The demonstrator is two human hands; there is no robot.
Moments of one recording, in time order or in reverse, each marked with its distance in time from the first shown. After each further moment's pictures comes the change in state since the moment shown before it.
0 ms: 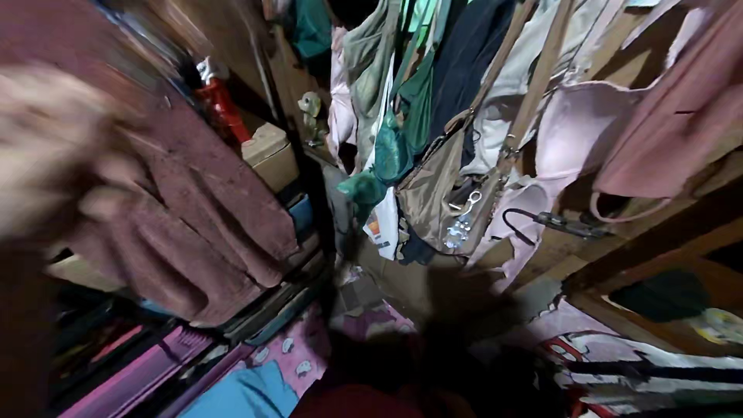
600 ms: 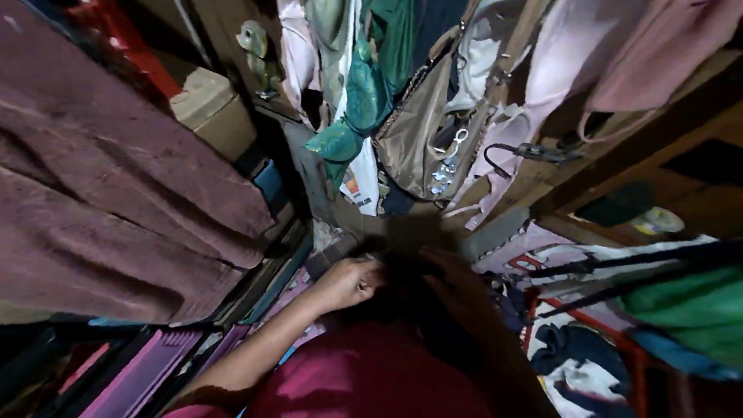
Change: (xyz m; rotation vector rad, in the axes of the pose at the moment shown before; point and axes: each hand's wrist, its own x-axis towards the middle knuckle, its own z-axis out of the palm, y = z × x) left_hand -0.096 -0.169 0.269 0.140 -0.853 0.084; right_hand 0.011 -0.121 -0.082 -0.060 0.677 -0.463
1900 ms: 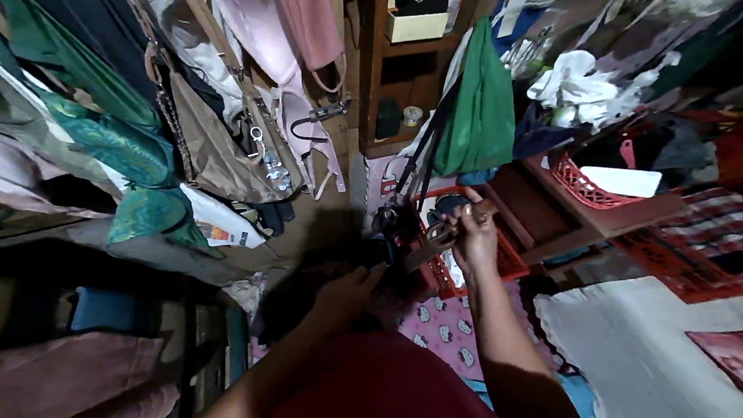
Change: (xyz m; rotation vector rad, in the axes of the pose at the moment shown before) left_hand 0.046 0.082 0.079 0.274 -0.223 0.588; right_hand -0.139 -0.007 -0.075 0.558 1.308 0.525
